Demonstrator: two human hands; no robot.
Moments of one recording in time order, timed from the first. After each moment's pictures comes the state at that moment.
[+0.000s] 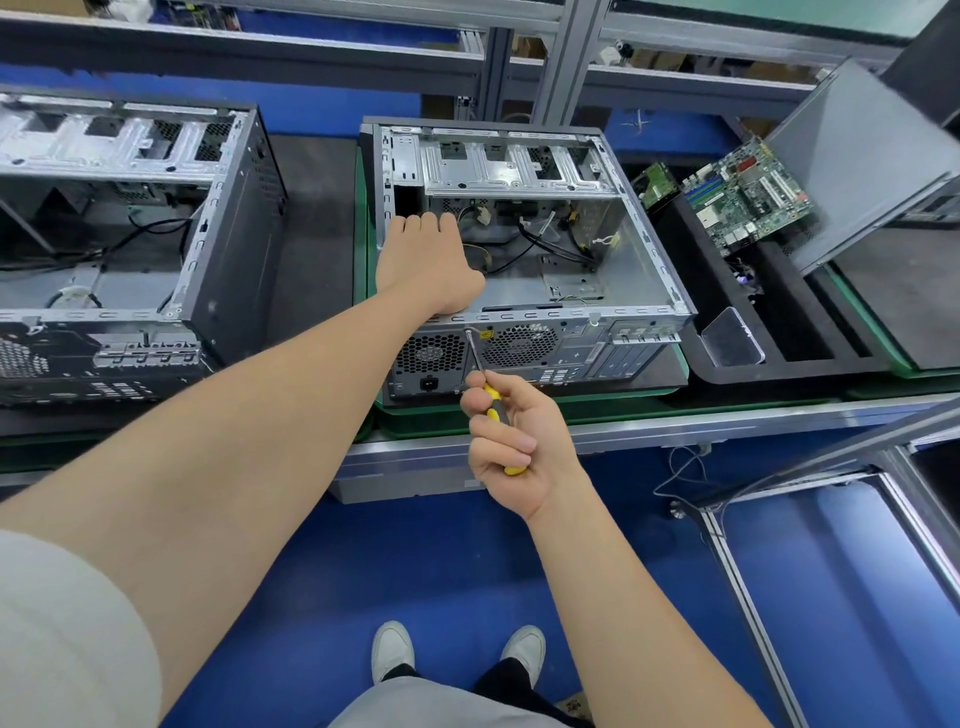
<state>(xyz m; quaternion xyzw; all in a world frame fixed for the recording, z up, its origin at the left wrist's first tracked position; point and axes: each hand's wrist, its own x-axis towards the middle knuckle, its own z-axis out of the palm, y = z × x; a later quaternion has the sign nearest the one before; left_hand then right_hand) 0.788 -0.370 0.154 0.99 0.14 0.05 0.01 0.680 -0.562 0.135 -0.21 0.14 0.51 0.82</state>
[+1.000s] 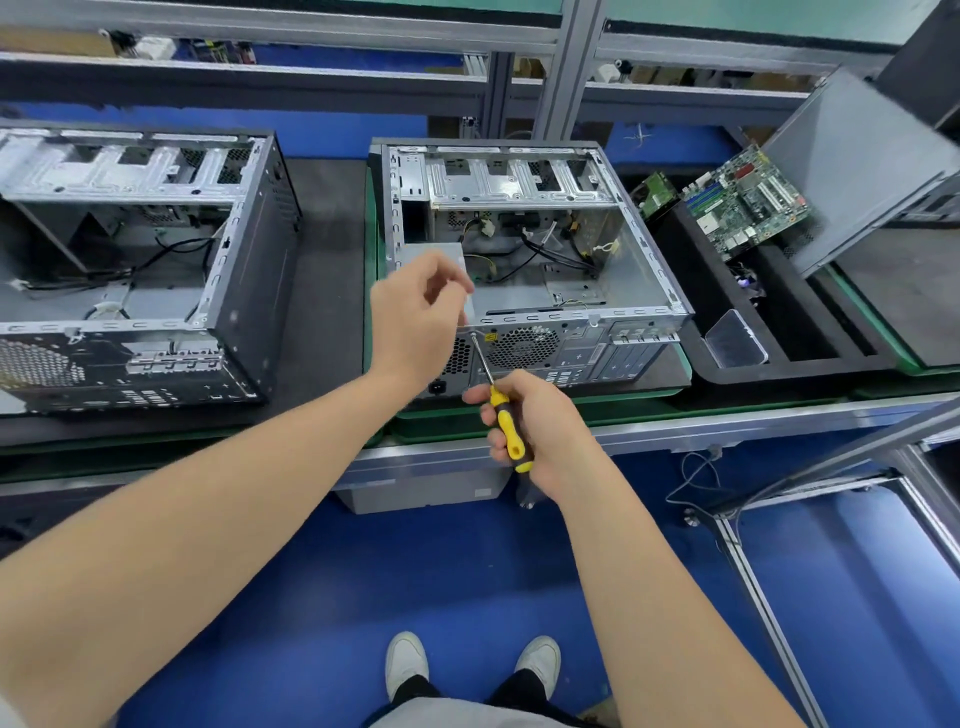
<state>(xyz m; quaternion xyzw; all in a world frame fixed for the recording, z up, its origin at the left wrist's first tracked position) 0.687 -0.405 0.169 0.78 0.10 0.31 0.53 0.690 -0.566 0.148 -0.61 0.10 0.41 0.67</state>
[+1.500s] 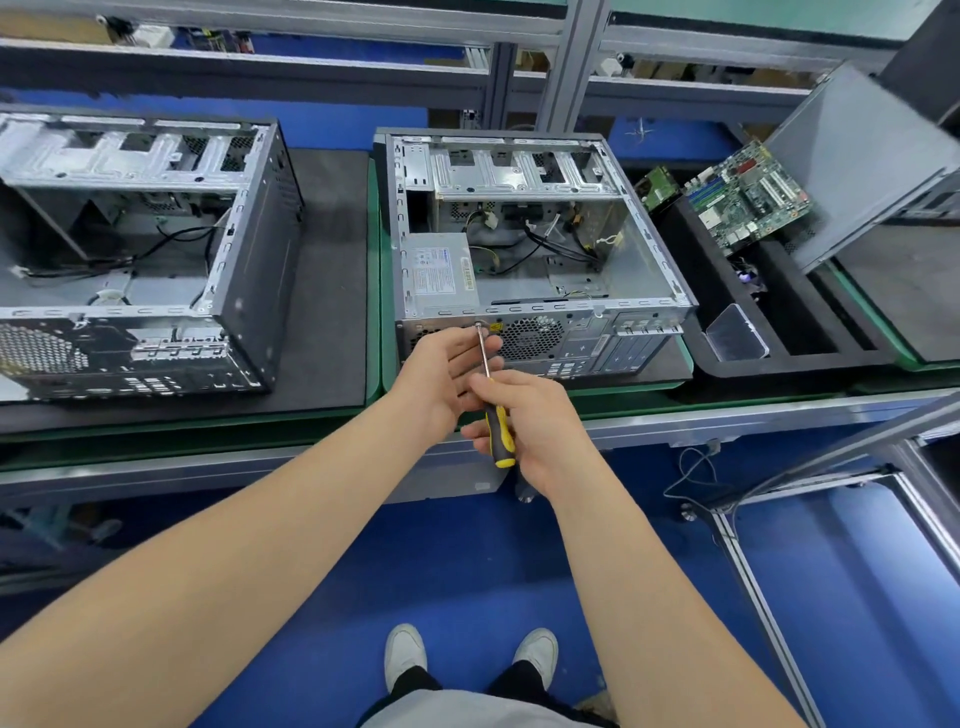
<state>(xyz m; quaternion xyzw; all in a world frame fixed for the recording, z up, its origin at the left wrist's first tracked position) 0.671 -0.428 0.133 0.40 0.31 -0.03 0.86 0.674 -0.561 0.143 -0.63 0.05 0.35 0.69</state>
